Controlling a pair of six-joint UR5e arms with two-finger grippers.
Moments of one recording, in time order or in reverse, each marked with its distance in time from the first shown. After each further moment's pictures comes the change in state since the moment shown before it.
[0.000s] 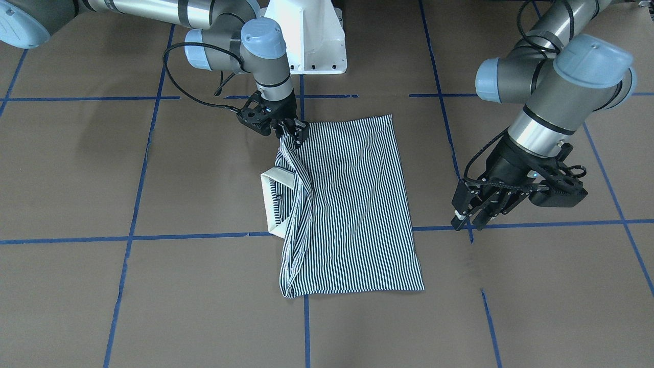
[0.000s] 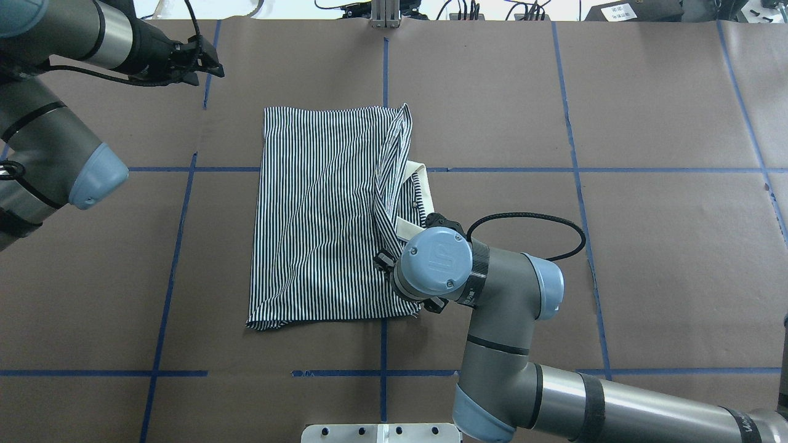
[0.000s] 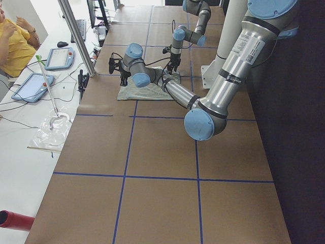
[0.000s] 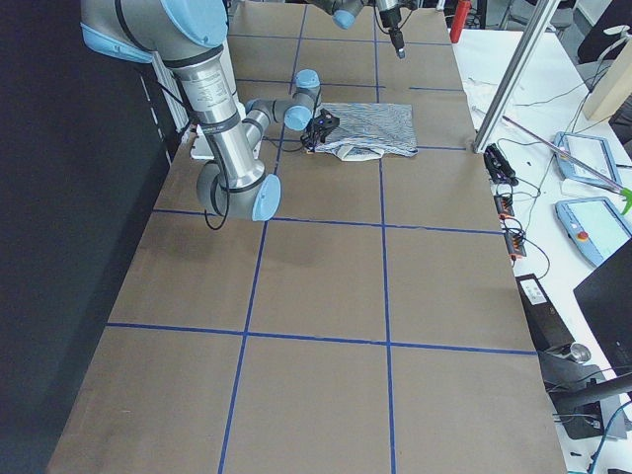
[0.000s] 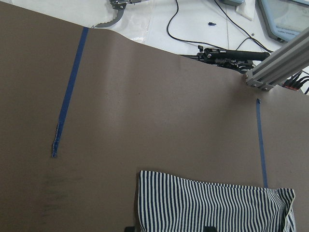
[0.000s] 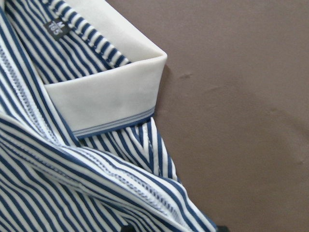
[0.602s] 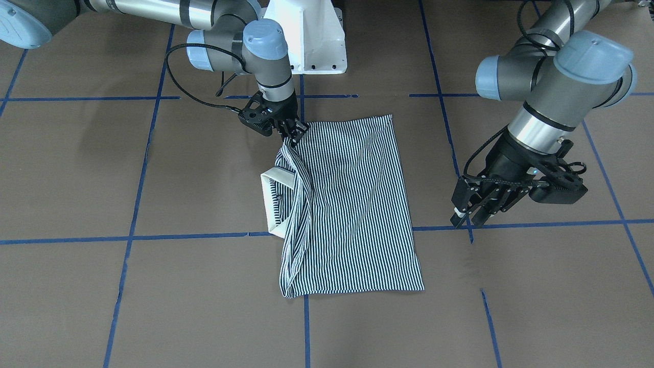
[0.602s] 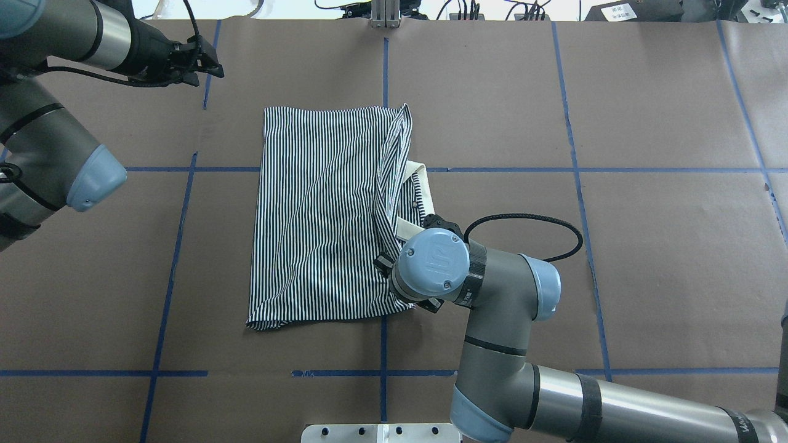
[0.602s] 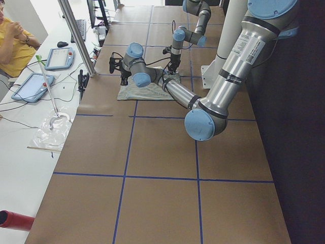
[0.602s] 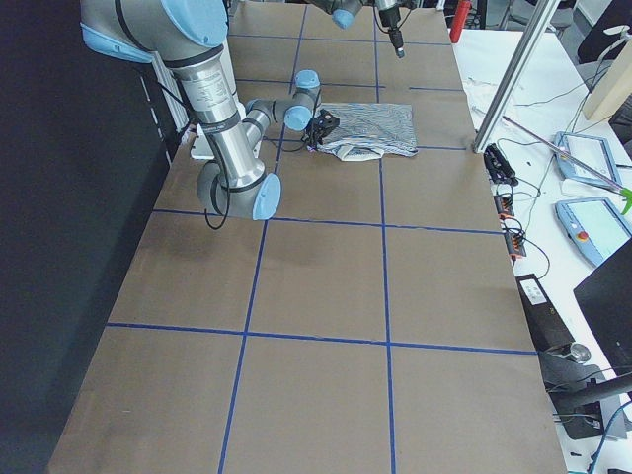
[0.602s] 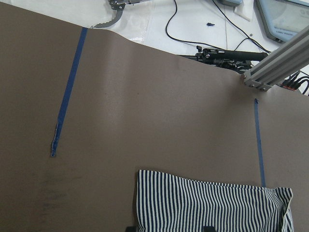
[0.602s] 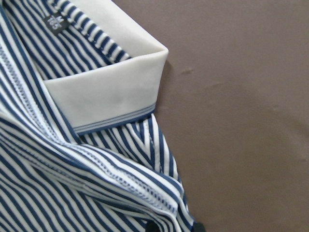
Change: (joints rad) left arm 0.002 0.007 -0.017 0.000 0.000 -0.008; right arm -0.003 0.007 -0.010 0.001 0.000 -0.005
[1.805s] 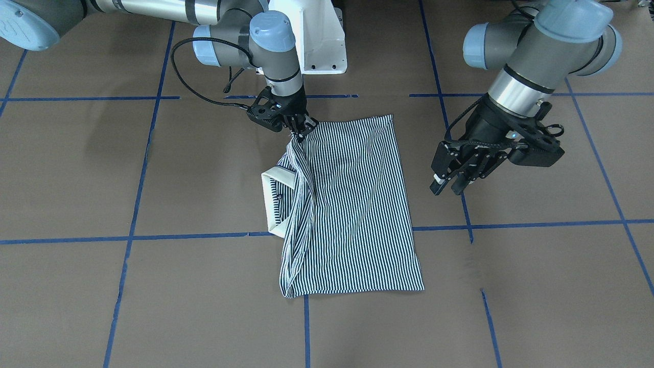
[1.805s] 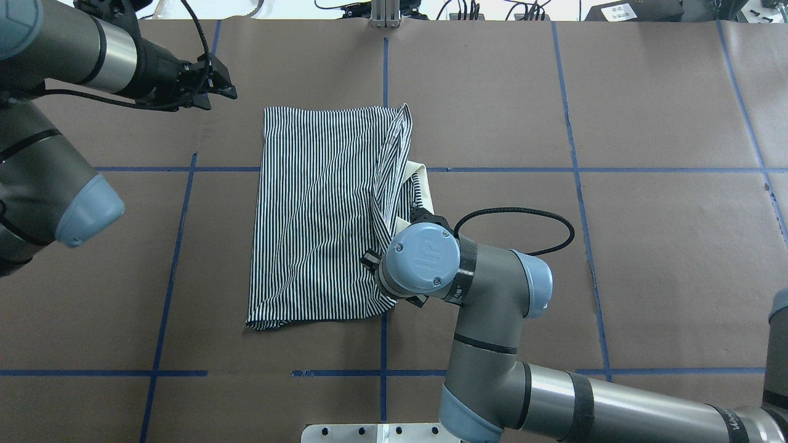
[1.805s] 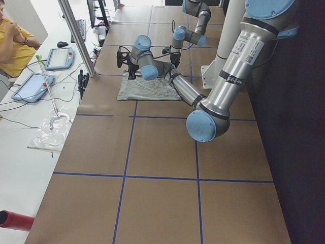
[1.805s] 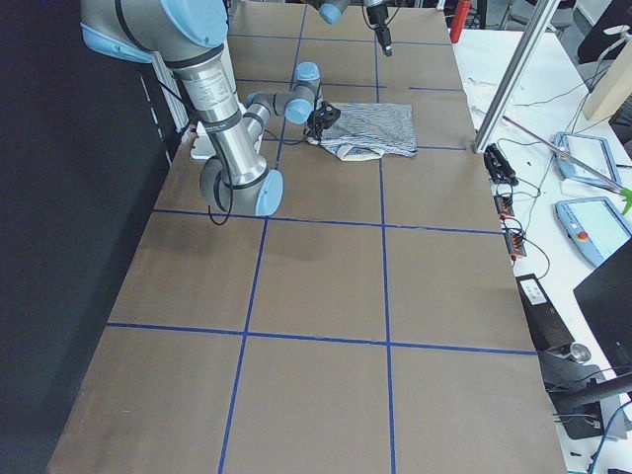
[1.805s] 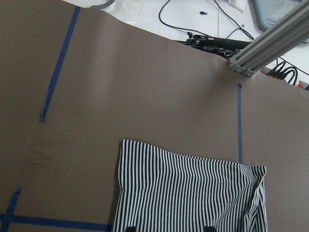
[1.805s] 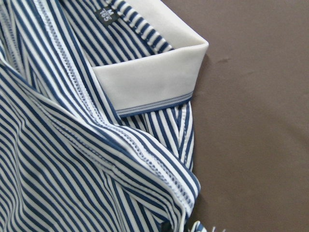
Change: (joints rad) left arm 0.078 0.056 -0.194 0.117 0.010 -0.129; right arm 0.003 0.029 0.023 -0.008 -0.004 -0.022
